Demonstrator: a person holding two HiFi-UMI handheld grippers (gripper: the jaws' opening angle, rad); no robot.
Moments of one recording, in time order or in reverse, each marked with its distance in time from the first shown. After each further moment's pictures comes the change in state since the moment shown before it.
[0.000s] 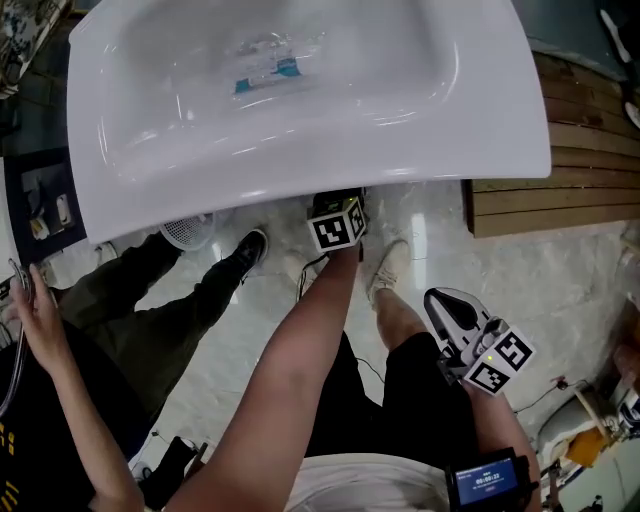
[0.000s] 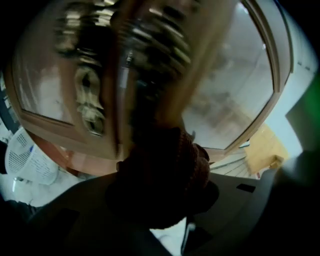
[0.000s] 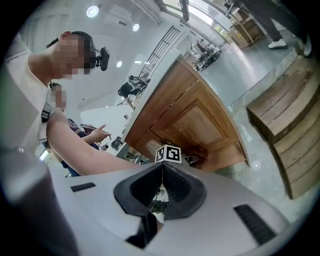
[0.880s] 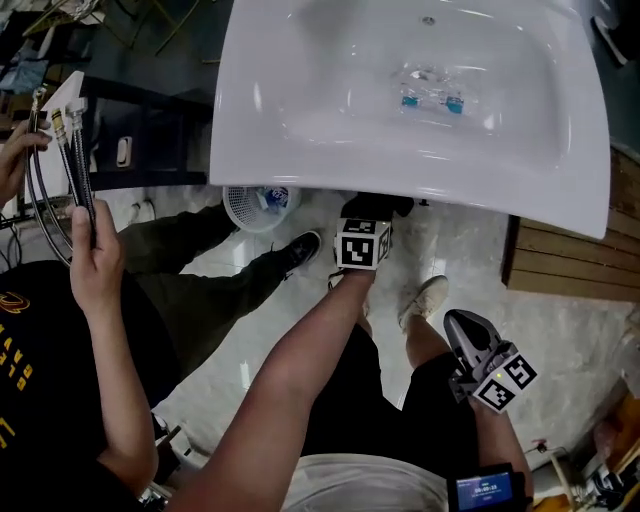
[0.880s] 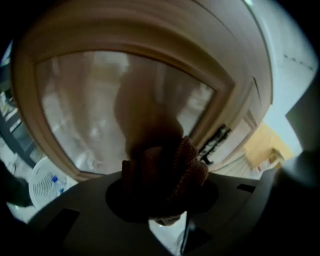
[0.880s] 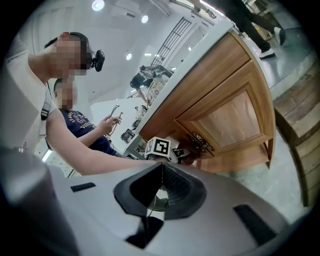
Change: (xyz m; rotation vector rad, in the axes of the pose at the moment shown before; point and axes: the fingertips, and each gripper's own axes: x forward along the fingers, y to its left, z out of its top) left arm -0.124 0.084 0.077 0.137 -0.087 0.003; right arm 0.065 0.092 -0.011 -0.076 0.075 0.104
